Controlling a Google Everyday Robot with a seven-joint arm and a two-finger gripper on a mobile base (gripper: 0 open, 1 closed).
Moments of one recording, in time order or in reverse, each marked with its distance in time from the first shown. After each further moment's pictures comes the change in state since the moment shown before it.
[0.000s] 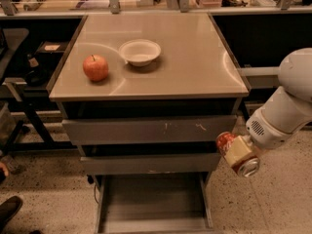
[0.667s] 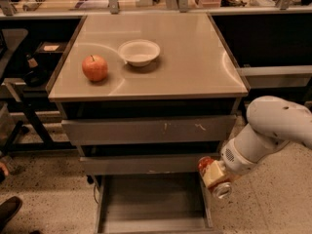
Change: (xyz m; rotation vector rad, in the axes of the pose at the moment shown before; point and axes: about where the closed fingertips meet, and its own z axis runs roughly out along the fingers) arm 0.008 0.014 0.110 -0.113 0.038 0.103
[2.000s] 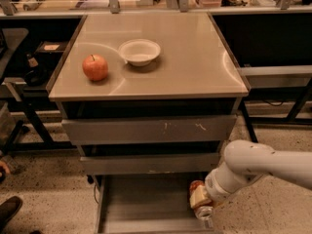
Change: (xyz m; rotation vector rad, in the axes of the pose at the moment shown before) arm 0.008 -0.015 0.133 -0.011 0.000 0.185
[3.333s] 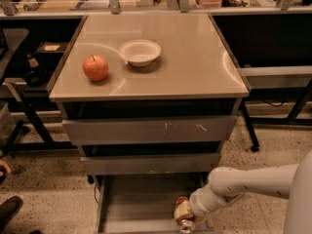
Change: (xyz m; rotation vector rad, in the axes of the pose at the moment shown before) arm -0.004 0.002 0.132 -0.125 0.013 0.117
